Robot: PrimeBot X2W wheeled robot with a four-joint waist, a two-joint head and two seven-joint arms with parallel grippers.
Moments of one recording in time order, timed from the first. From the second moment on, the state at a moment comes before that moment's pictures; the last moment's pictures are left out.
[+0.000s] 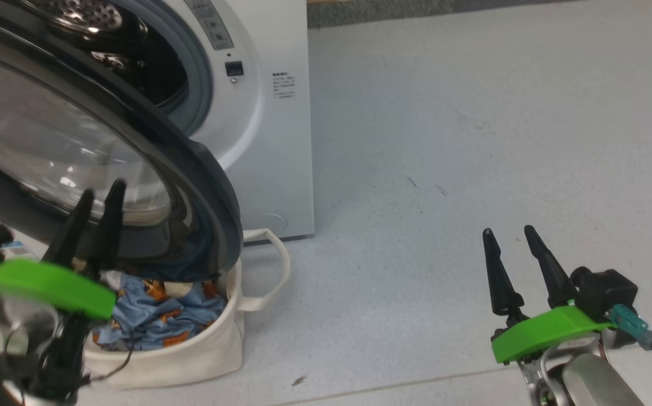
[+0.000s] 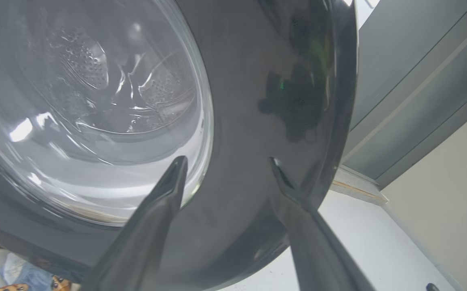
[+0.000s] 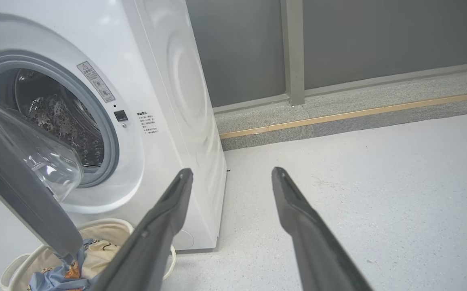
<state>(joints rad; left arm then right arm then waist) -0.35 0.31 -0.05 0.17 -0.91 -0.12 0.12 -0.19 -0.20 0.27 0.21 0.42 0.13 -0.25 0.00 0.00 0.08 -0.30</state>
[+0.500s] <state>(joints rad) -0.10 0.45 -0.01 0.25 -0.67 -0.12 -0.21 -0.18 -0.19 0.26 0.22 0.41 0.13 -0.25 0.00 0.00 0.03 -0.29</state>
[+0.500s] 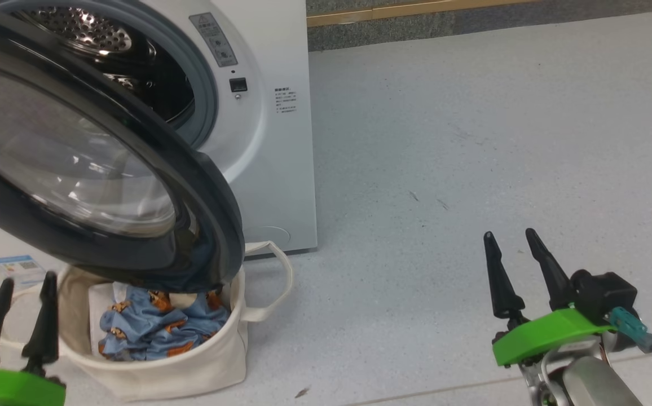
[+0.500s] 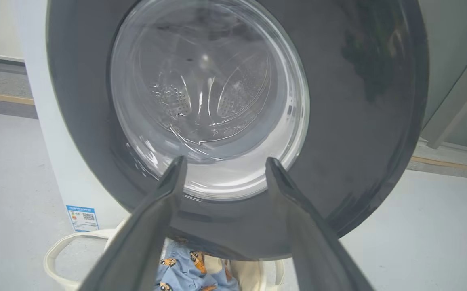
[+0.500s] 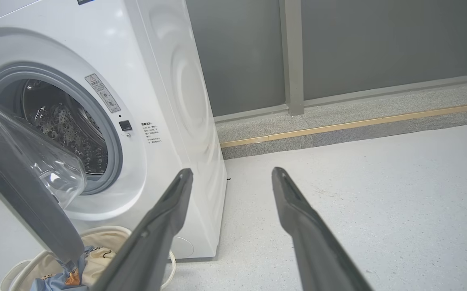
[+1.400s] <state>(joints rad) -0.08 0.45 -0.01 0.28 -0.64 -0.12 -0.25 -0.18 -0.19 0.24 0.22 0.36 0.13 -0.25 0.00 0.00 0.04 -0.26</state>
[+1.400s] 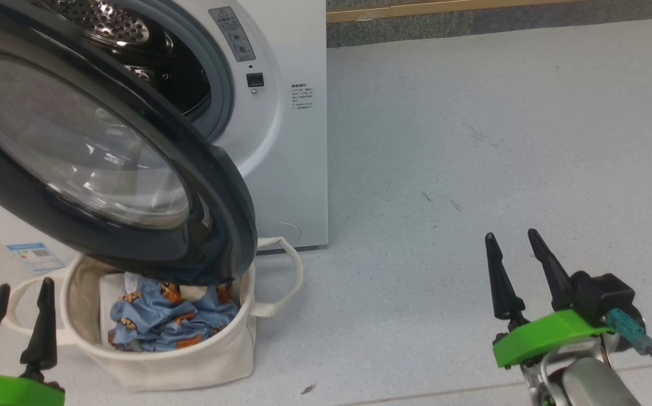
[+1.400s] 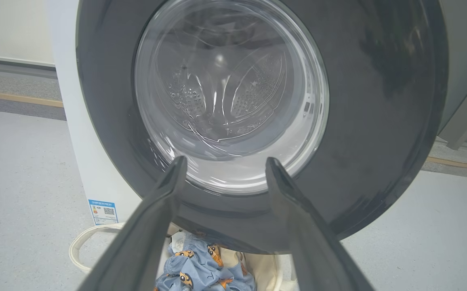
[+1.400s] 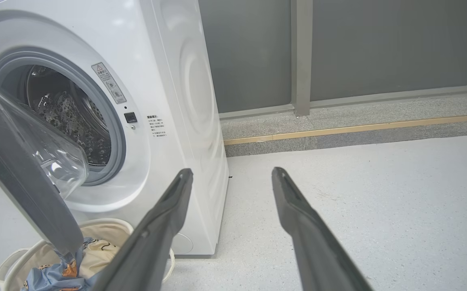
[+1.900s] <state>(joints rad) -0.09 0.45 0.00 0.29 -0.64 -0.12 -0.25 -0.18 -0.18 0.25 0.23 0.35 0.13 -0.25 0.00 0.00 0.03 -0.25</state>
